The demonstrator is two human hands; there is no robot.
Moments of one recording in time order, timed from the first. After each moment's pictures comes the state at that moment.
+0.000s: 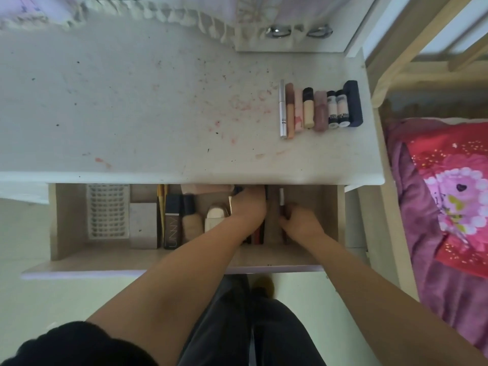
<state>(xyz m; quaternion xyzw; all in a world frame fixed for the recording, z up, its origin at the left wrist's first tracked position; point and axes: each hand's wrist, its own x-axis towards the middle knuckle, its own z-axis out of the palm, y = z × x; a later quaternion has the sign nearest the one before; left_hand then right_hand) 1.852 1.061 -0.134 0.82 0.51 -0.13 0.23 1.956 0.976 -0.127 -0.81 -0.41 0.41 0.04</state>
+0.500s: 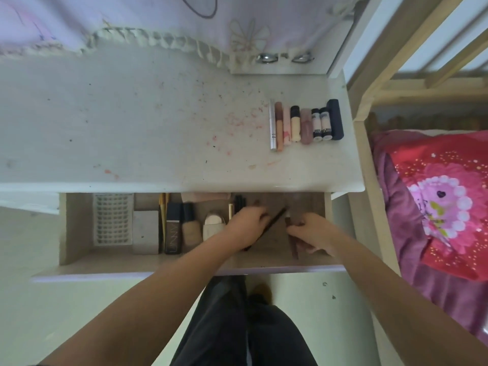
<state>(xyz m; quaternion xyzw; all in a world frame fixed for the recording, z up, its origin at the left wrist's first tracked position) 1.827 1.042 -0.092 0.81 0.40 -0.06 0.42 1.984 0.960 -0.060 -0.77 -0.27 0.57 0.09</state>
